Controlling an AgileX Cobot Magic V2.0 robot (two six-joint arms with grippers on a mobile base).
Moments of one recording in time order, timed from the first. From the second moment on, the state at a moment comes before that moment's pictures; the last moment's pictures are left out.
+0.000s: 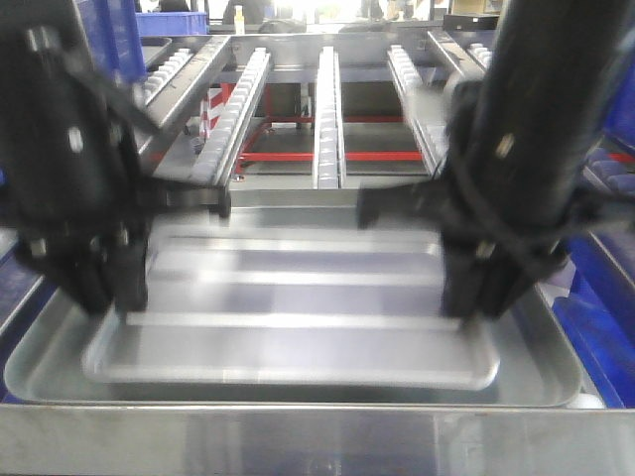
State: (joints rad) left arm -0.69 1.59 -1.04 0.20 0.77 -0.80; right arm 0.59 1.57 -0.99 -0.17 0.70 0.79
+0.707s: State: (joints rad) left arm -0.96 1.27 -0.90 0.27 0.96 -1.04; right arm 0.85 1.24 -0.84 -0.25 0.86 1.09
